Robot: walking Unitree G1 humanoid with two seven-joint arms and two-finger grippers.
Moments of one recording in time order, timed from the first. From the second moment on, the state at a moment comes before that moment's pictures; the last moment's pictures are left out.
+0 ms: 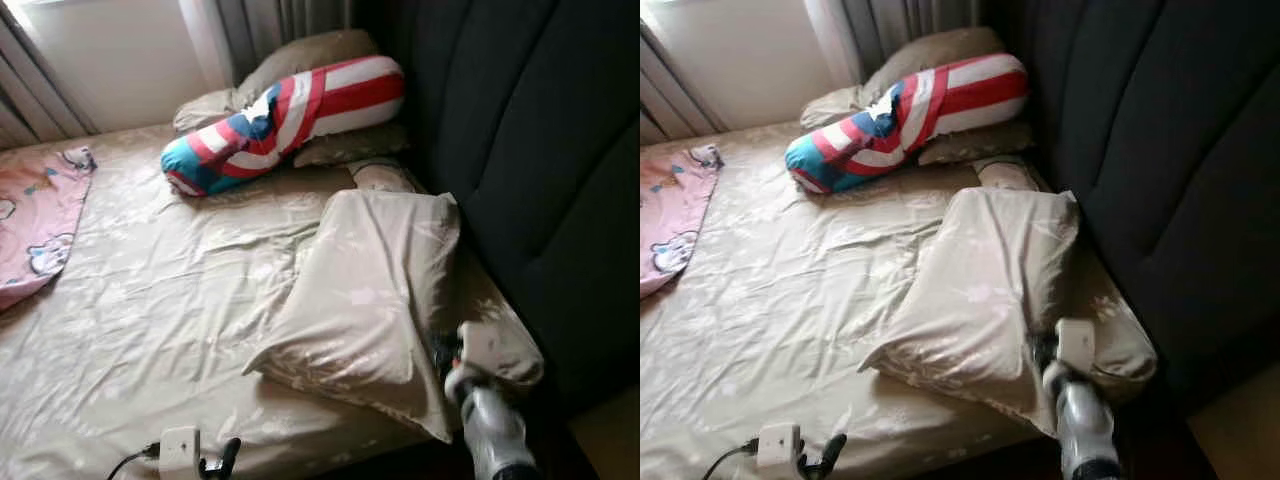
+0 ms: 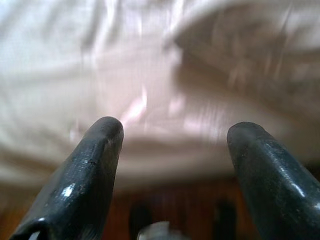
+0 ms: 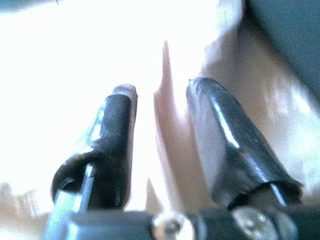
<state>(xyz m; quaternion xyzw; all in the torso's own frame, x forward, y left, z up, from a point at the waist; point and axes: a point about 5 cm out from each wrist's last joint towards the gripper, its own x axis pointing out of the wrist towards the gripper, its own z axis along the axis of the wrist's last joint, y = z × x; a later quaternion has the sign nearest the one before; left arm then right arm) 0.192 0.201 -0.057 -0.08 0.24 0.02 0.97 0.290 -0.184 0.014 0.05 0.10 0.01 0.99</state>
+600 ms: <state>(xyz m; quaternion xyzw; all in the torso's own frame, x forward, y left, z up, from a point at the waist) 0.256 0.175 0.028 -0.04 0.02 -0.03 1.00 0.256 -0.180 -0.007 0.06 0.11 -0.01 0.99</state>
